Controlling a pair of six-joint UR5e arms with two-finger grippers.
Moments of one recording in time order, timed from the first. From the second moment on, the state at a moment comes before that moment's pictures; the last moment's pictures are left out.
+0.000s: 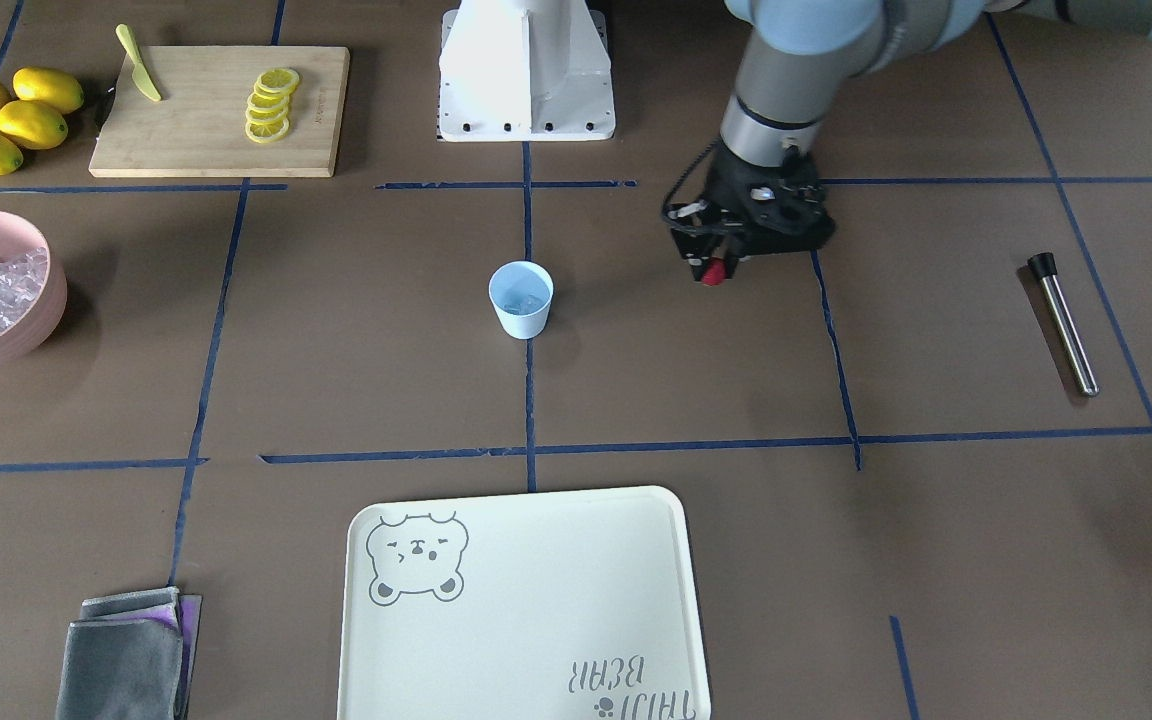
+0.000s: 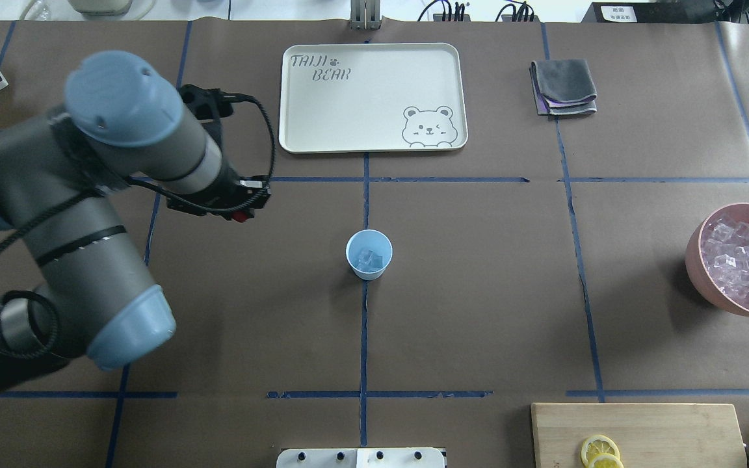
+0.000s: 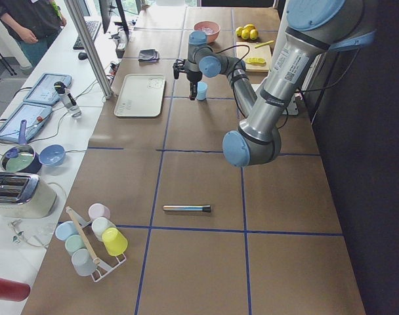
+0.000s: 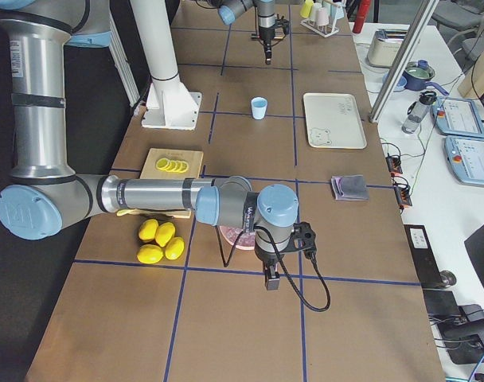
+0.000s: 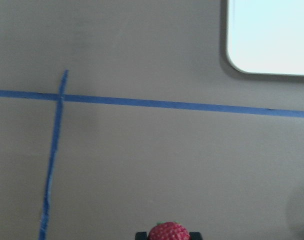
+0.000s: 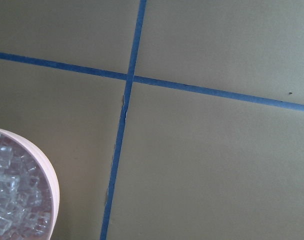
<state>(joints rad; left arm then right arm) -0.62 -2.21 -1.91 -1.37 -1.89 -1.27 1.66 -1.61 1.68 -1.71 2.28 -0.27</state>
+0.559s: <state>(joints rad) -0.50 -2.46 -1.70 -1.33 -1.79 -1.44 1.66 -1.61 1.68 -1.71 2.28 -0.27</state>
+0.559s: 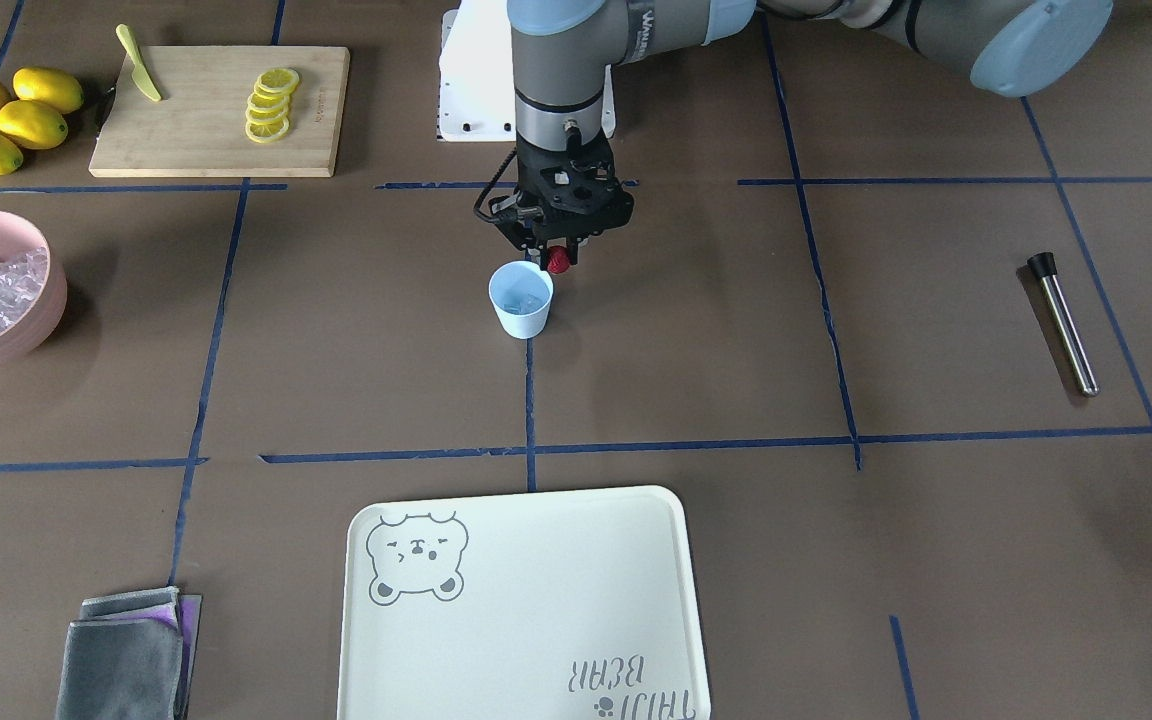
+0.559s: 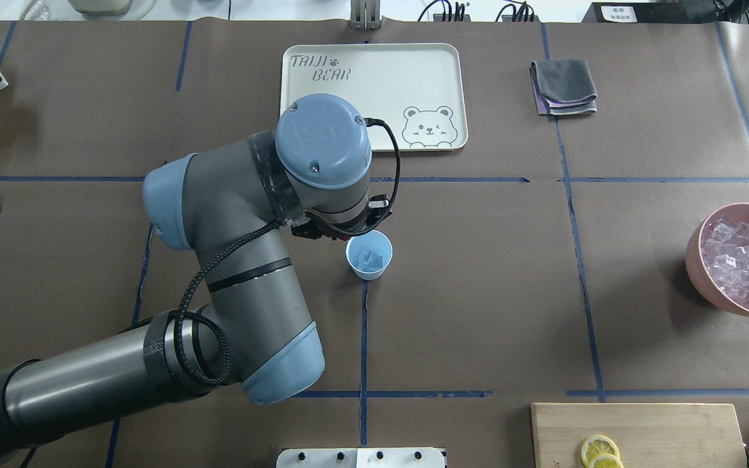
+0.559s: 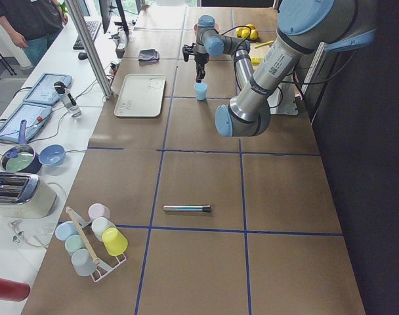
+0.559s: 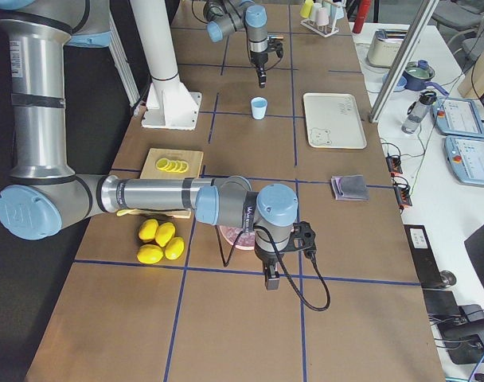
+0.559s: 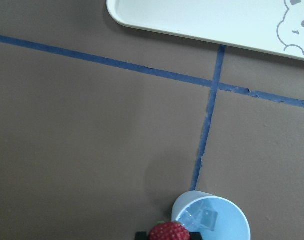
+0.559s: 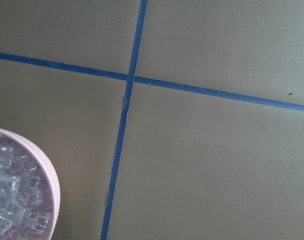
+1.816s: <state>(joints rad) -0.48 -2.52 -1.64 -1.34 -1.78 -1.43 1.66 -1.62 1.68 -1.71 2.28 -0.27</state>
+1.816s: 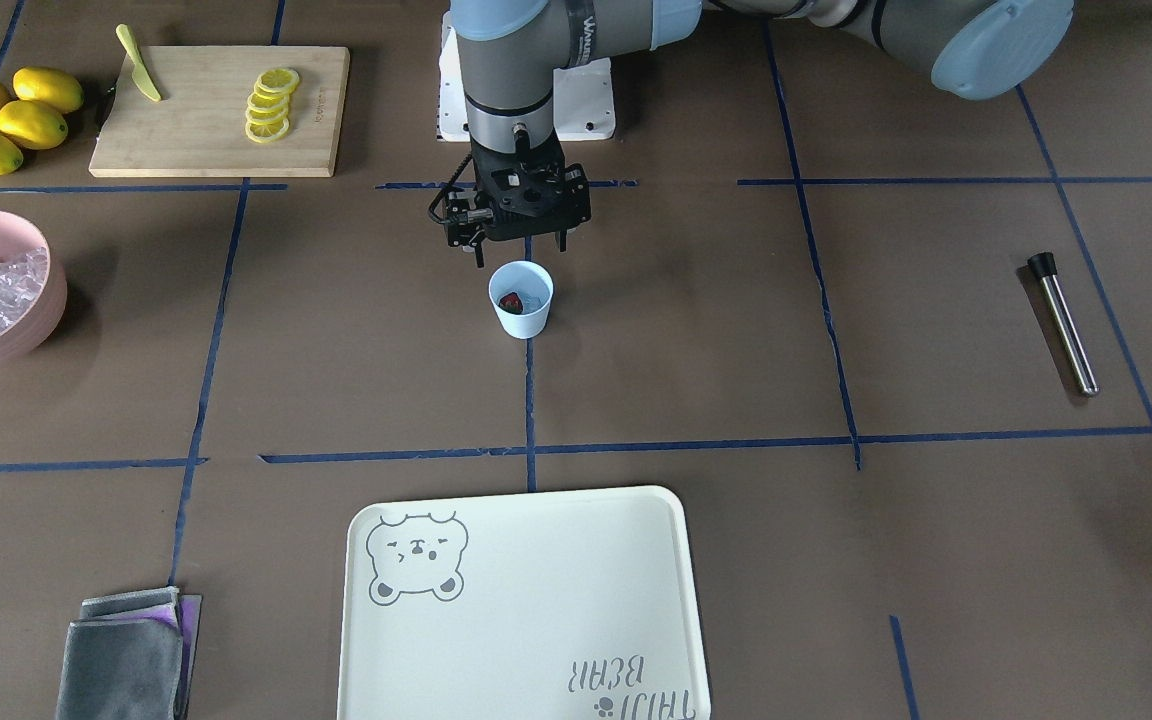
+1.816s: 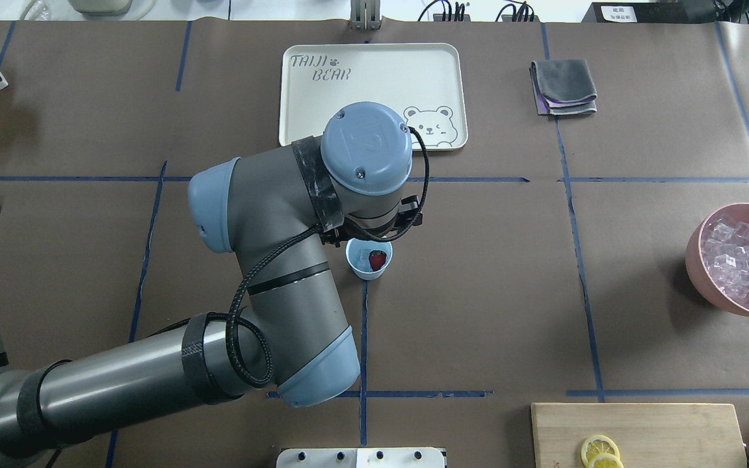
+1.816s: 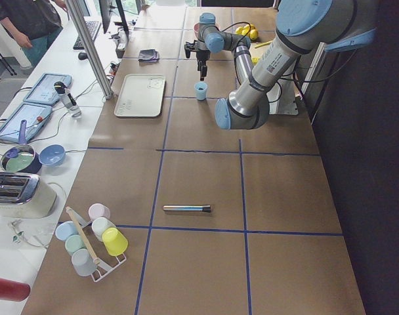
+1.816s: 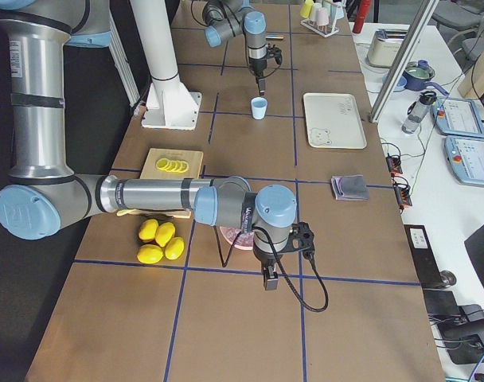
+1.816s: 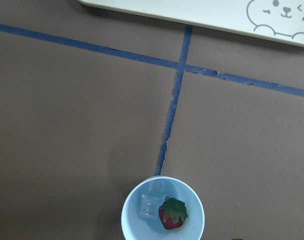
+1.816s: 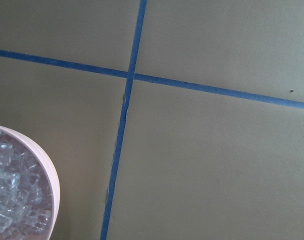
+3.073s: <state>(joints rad) -1.18 -1.75 -1.85 -1.38 -2.23 -0.25 1.66 -1.62 1.68 -1.71 2.29 -0.26</state>
